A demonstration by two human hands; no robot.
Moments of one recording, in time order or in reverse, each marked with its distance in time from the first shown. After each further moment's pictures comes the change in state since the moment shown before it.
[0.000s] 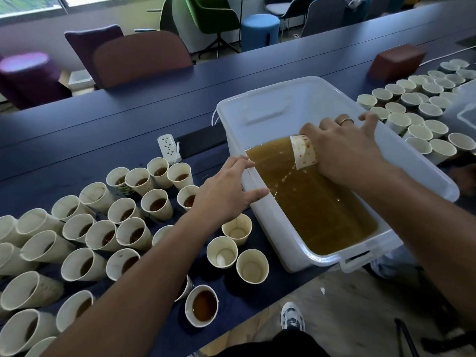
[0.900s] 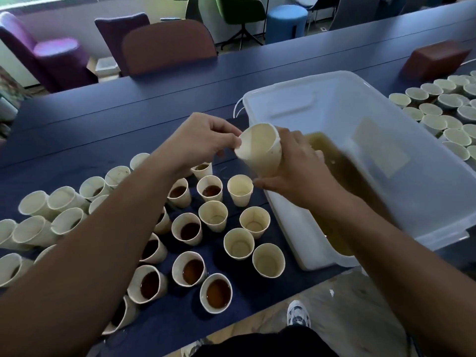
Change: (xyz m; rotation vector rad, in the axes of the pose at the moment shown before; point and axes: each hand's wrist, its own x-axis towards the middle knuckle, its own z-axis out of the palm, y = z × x) left_hand 0.005 -0.029 -0.099 -0.460 0.042 -0.110; right_hand -0.011 -0.105 -0.018 0.847 -0.029 0.020
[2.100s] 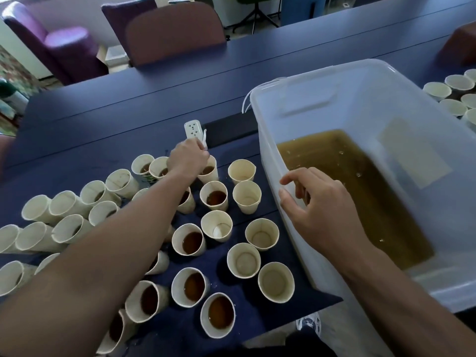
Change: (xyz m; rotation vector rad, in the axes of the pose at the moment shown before) left_hand 0.128 -0.158 0.019 0.595 0.377 -0.294; right_hand -0.012 0.033 0.029 0.125 0.166 -0.106
